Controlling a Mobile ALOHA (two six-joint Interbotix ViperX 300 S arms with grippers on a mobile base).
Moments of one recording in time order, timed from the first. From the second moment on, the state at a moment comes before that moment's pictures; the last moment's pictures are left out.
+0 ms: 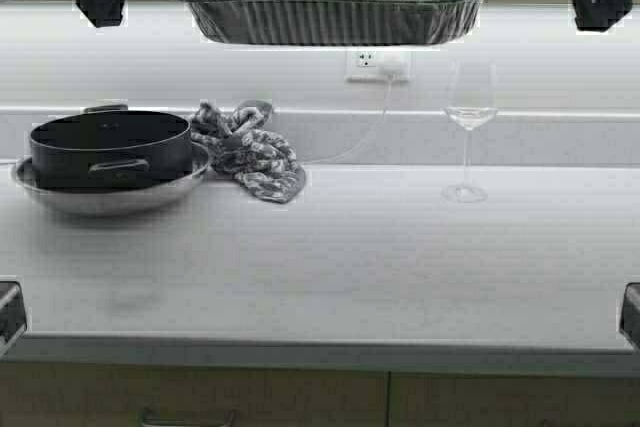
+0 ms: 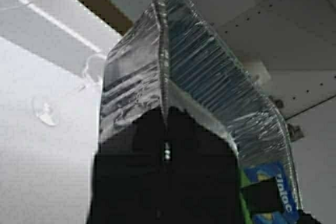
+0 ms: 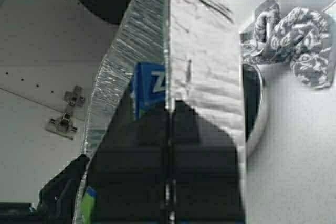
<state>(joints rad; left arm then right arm) -0.17 -0.17 0.93 0.65 -0.92 -1.42 0.25 -0.52 1.17 -0.43 -0.66 1.41</state>
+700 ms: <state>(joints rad) -0.18 -0.02 0.43 0.80 -0.64 -1.73 0.14 -0.25 0.73 -0.62 -0.55 1.70</state>
